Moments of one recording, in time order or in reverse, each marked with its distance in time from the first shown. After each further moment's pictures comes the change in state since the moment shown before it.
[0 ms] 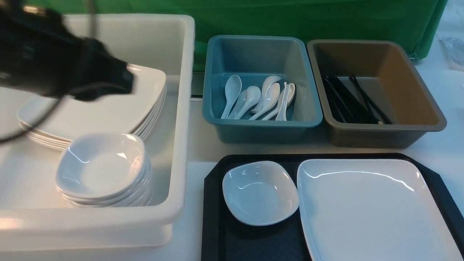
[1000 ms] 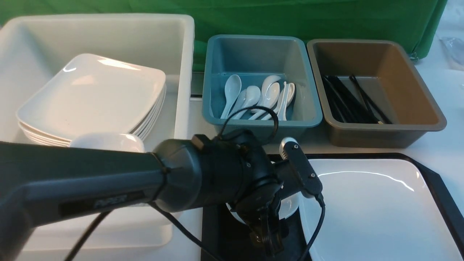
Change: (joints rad) right arm 0.000 0.000 0.000 0.000 0.000 0.038; left arm -0.460 0.733 0.000 0.544 -0.279 -0.066
